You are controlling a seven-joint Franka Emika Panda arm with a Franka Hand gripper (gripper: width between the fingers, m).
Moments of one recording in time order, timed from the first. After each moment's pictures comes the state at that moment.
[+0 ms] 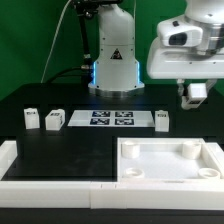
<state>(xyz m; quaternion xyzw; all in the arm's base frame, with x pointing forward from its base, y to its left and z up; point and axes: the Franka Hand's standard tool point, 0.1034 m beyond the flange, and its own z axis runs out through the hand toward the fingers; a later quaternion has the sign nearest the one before) 0.422 0.137 0.091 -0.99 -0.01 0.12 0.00</state>
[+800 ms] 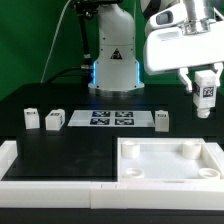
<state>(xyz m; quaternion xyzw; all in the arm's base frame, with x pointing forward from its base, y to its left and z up) 0.472 0.150 0.113 -0.97 -0.06 -0.25 0.07</state>
